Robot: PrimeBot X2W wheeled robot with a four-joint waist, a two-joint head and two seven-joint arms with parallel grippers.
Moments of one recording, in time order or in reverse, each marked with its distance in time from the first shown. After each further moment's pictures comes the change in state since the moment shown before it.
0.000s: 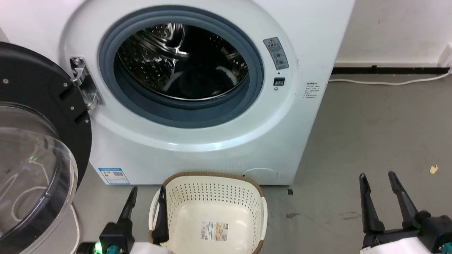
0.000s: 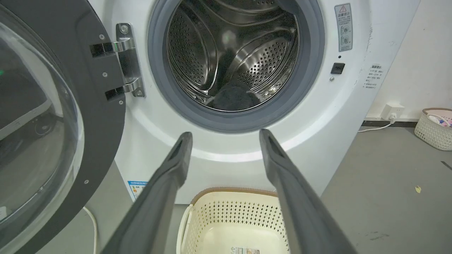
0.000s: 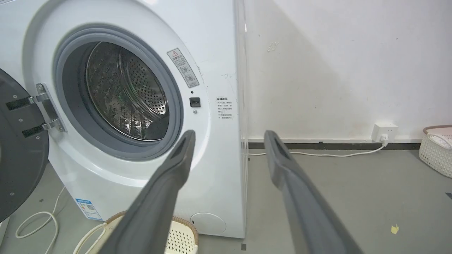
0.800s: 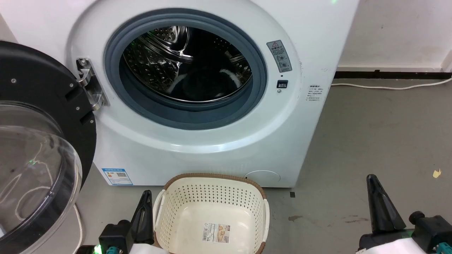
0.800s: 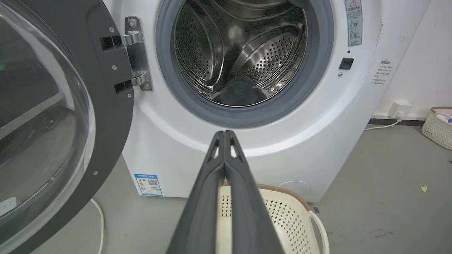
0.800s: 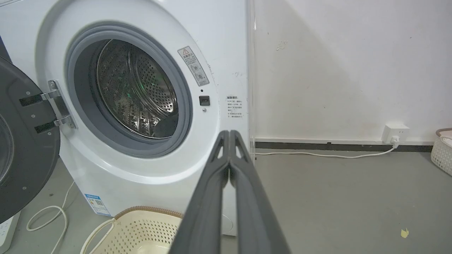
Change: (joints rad) left arm 0.016 -0.003 0.012 0.019 0.000 -0.002 0.007; right arm 0.010 0.000 0.022 0.003 -0.001 0.000 0.002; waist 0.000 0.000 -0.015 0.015
